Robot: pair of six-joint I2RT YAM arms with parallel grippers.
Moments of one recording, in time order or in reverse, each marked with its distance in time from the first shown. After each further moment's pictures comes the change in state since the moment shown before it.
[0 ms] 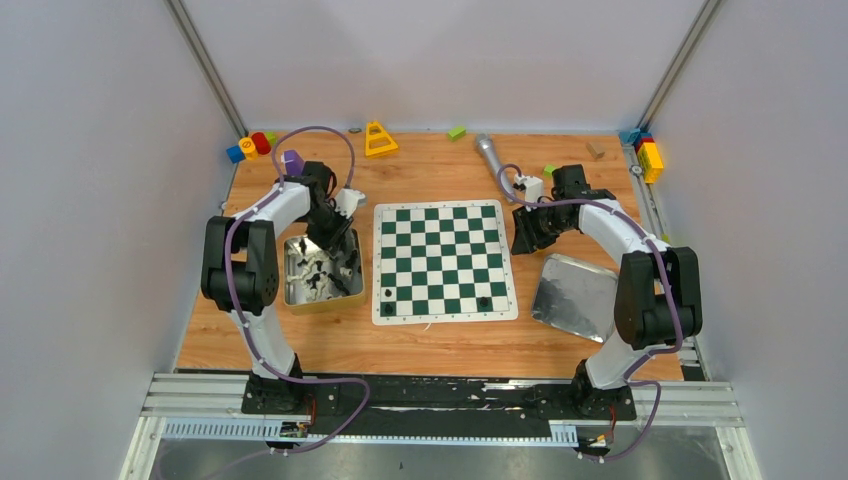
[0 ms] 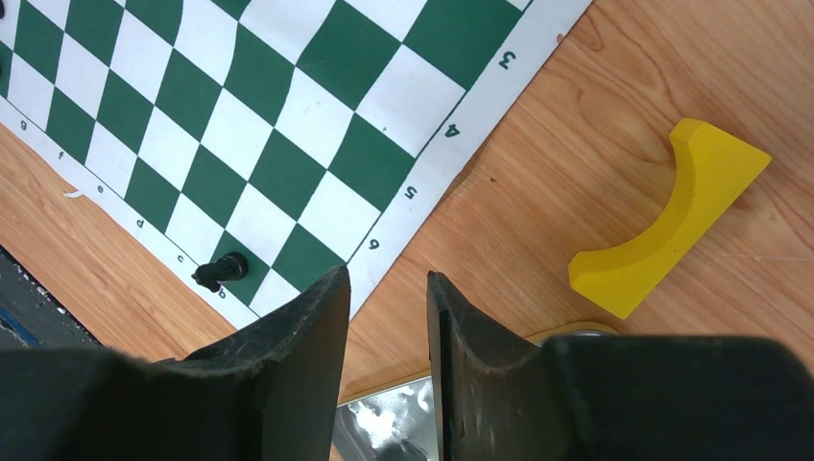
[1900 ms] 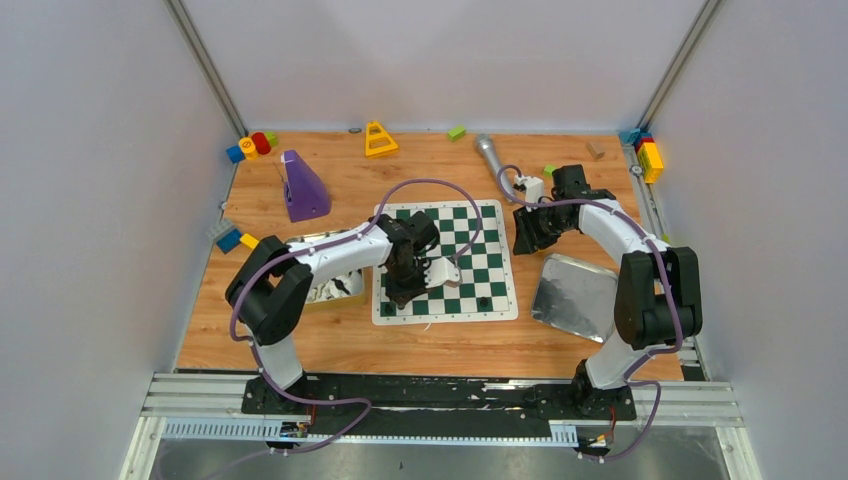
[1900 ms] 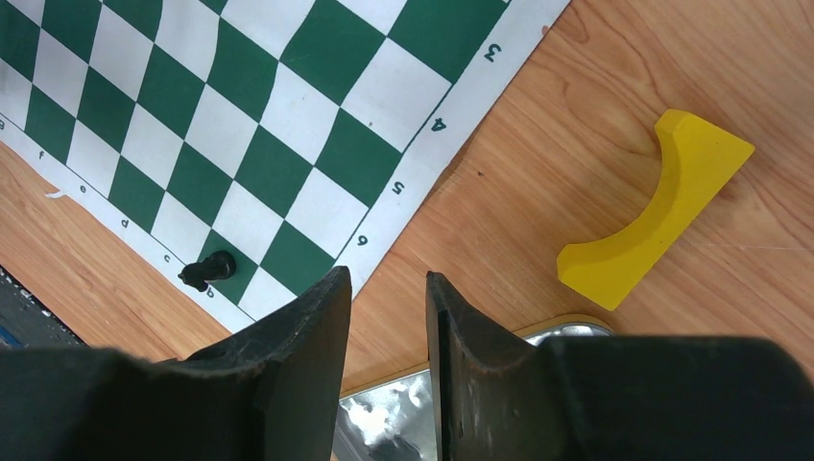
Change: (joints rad) left arm -0.668 -0.085 -0.077 -0.067 0.060 0.148; right arm 0.000 0.000 0.000 -0.003 0.026 -0.005
